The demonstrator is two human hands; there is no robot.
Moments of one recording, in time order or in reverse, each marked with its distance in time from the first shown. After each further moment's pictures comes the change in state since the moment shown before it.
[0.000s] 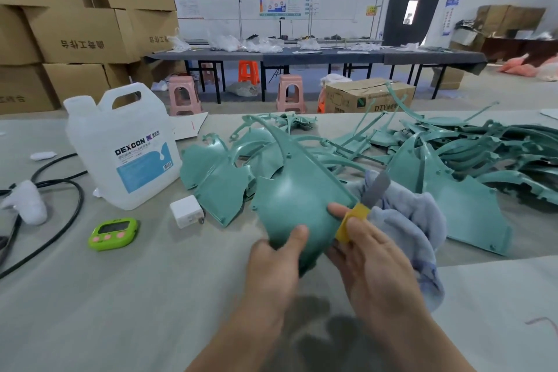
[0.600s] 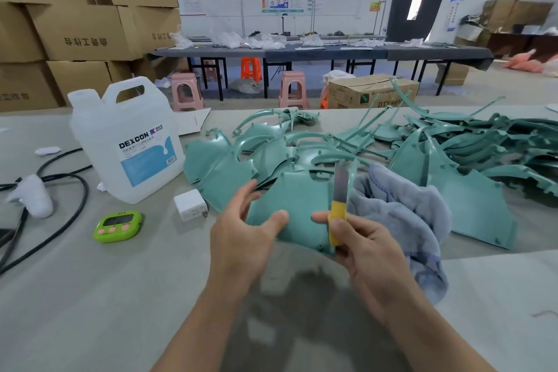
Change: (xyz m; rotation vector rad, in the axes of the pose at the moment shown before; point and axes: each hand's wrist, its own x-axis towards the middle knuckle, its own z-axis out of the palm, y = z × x) left_hand 0.033 0.010 -0.044 0.313 0.111 0.481; right_hand 0.011 0.007 -0.008 -0.398 -0.129 -0.029
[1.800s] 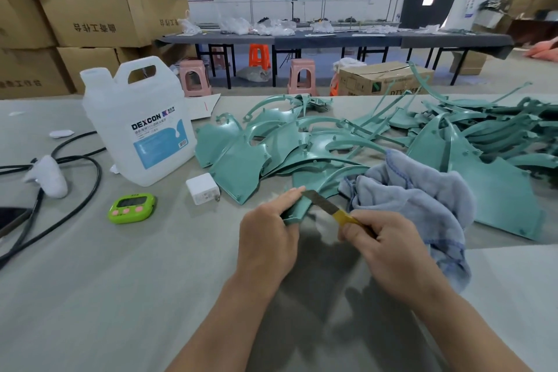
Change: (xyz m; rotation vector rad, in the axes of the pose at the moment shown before) left_hand -0.003 -0.031 0.018 0.369 -0.051 0.315; right_hand -0.005 -0.005 -0.016 -0.927 -0.064 -0.325
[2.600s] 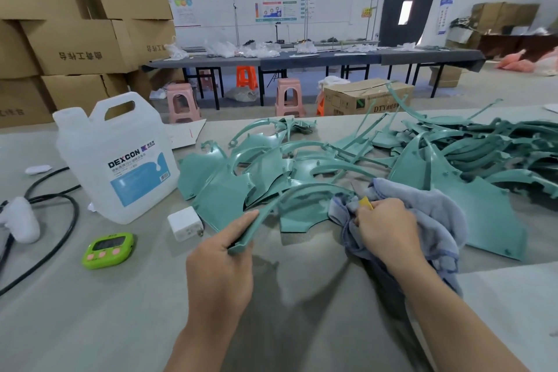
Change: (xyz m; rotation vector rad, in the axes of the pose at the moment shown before) left_hand 0.003 -0.003 -0.030 -0.168 0.229 -0.114; right_hand 0.077 0.020 -0.016 -0.250 0.243 0.559
